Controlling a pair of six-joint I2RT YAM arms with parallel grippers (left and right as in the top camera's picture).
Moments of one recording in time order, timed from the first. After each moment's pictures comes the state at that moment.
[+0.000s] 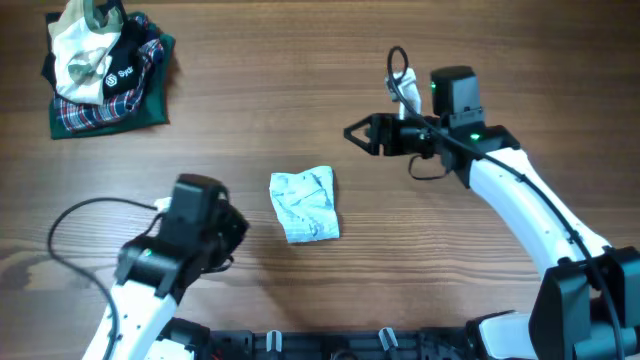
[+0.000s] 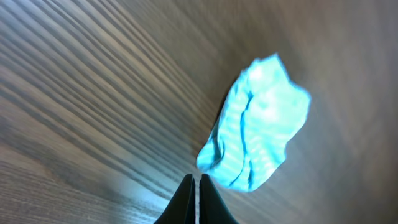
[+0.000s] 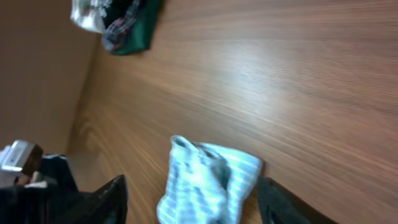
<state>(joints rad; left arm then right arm) -0.31 0.94 0.69 -0.87 0.10 -1.12 0.23 1.57 1.04 -0.35 -0.72 0.30</state>
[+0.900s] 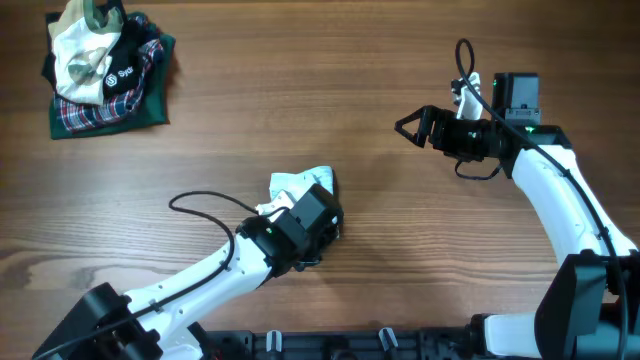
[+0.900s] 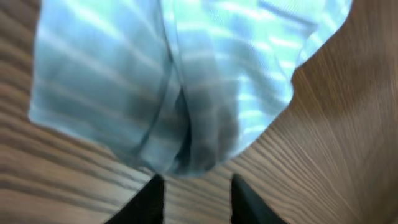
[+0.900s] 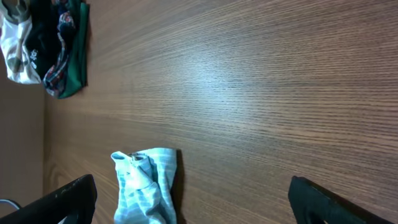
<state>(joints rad) -0.84 1.42 0.69 -0.39 0.01 -1.61 -0.02 1.57 1.04 -0.51 -0.66 0.26</state>
